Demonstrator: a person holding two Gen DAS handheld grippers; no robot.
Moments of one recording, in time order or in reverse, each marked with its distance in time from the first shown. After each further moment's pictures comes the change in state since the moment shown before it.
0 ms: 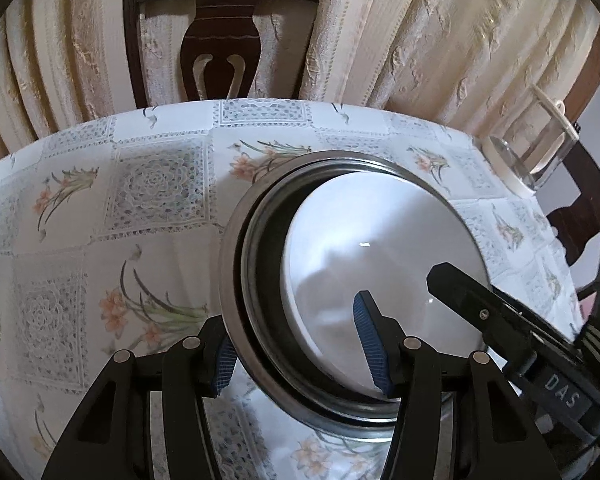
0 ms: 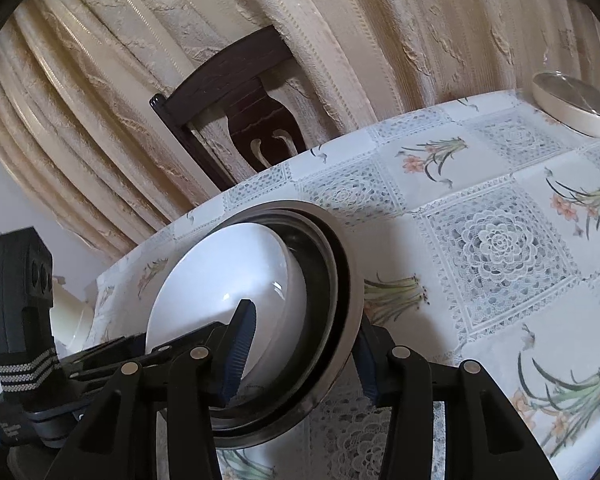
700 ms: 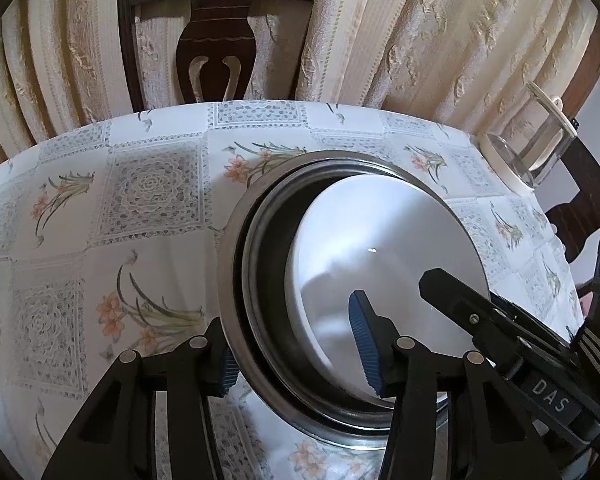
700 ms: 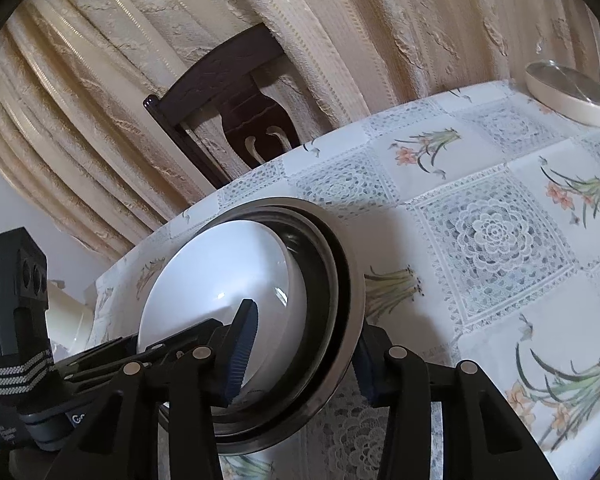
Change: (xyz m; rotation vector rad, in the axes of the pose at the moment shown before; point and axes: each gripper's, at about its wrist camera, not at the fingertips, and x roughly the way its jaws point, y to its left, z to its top) left arm -0.001 -0.005 -0.001 0.000 0.002 -0.004; right arm -0.004 -0.005 0.000 0.036 0.021 -0.004
